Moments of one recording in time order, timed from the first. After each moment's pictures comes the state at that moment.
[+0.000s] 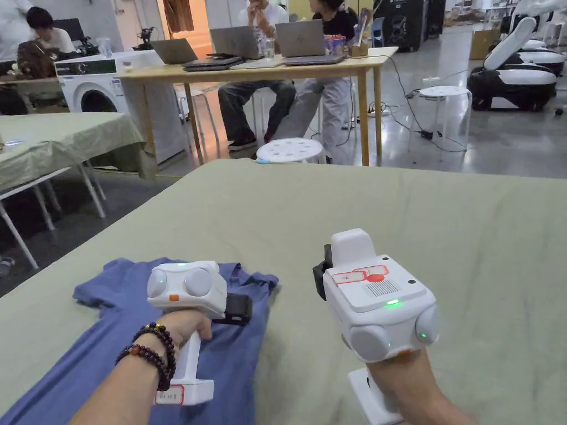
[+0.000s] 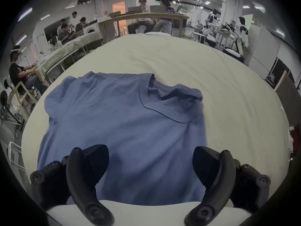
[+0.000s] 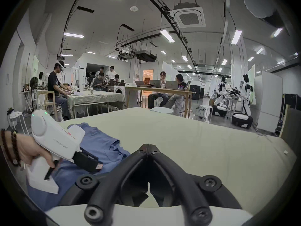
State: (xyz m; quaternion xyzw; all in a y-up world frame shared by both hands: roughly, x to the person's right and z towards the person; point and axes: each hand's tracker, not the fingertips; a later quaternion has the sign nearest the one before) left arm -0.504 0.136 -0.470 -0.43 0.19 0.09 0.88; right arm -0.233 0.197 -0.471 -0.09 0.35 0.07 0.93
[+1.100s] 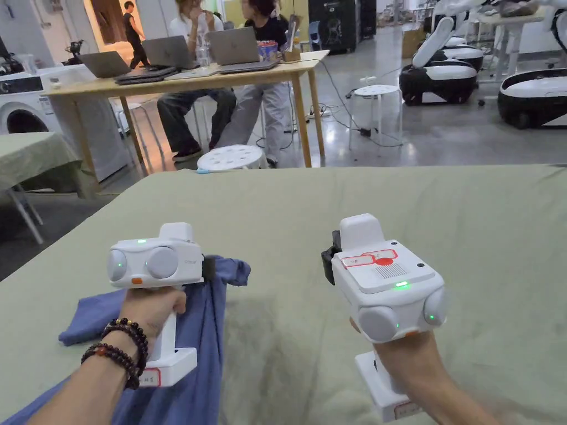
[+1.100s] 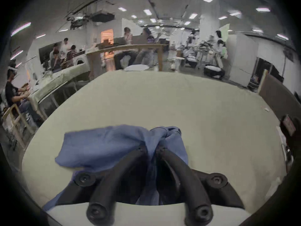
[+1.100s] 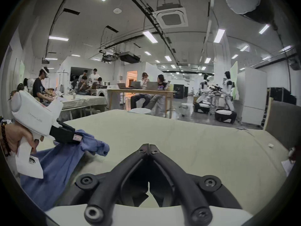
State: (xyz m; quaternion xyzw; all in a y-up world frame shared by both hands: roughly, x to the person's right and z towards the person) left arm -0.396 0.232 -0.488 -0.31 0.11 0.04 0.95; right arm -0.117 0.215 -0.498 -0.09 0.26 0.05 0.96
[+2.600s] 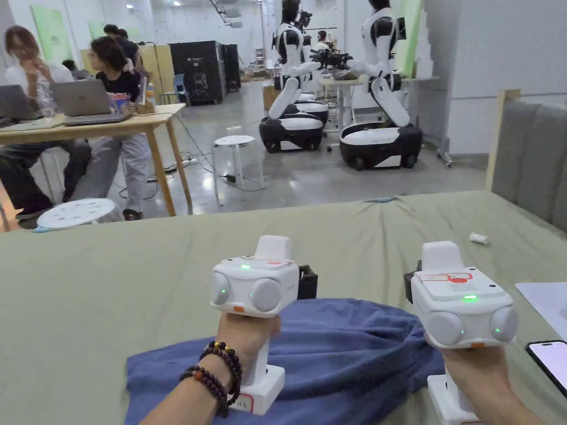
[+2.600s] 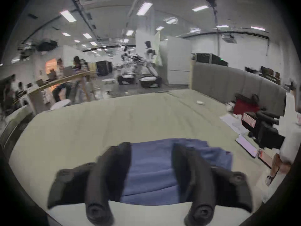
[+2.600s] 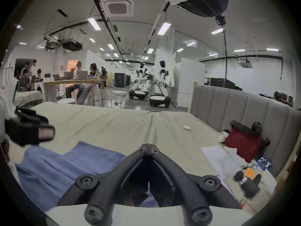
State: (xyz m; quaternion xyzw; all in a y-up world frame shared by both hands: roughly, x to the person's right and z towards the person) left arm -0.061 0.244 -0.527 -0.21 -0.11 -0.03 0.97; right arm 0.197 0.230 -0.486 -0.14 -0.02 0.06 0.99
